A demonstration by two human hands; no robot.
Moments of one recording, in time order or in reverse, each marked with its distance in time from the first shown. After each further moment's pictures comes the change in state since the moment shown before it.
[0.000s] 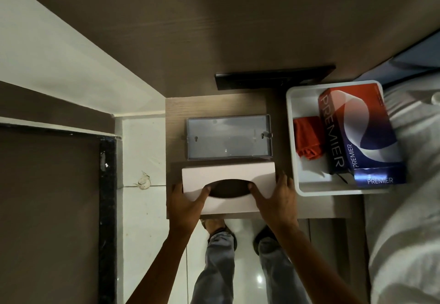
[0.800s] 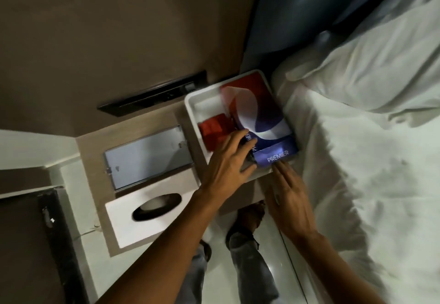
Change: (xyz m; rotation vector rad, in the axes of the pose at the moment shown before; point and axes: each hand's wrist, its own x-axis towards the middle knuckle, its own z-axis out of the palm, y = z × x) left_hand -0.106 0.197 0.173 0.567 -0.334 1.325; right_hand 0.001 0.133 -0.163 -0.377 0.291 -0.346
